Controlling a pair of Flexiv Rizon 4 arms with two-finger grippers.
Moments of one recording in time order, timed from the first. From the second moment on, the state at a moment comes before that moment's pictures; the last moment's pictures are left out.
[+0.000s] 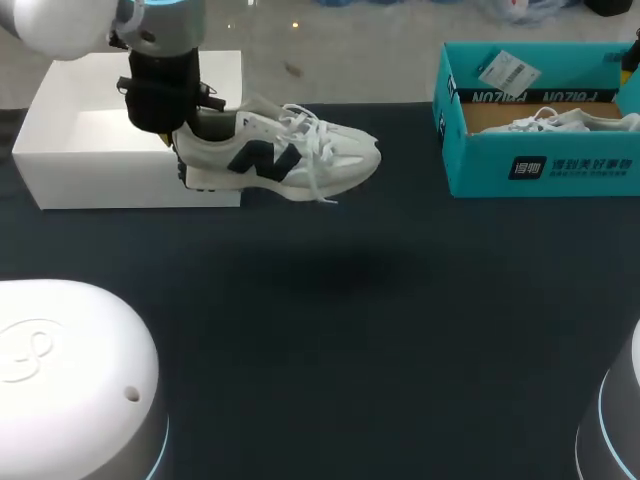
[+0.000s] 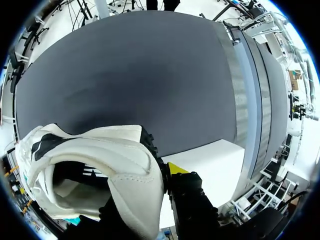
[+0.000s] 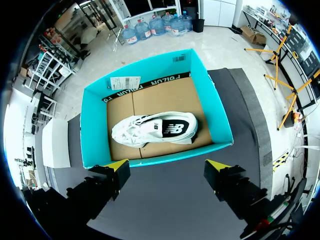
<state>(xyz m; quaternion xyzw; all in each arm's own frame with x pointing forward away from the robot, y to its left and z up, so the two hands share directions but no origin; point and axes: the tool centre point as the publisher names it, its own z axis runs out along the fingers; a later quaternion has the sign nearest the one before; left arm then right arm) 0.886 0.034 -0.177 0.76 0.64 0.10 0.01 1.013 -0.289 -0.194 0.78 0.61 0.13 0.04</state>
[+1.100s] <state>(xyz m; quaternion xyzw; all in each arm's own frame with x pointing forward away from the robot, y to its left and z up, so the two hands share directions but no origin) 0.781 -0.025 -0.220 0.71 0.69 0.09 0.02 1.012 -0.289 -0.194 0.78 0.61 0.13 0.04</state>
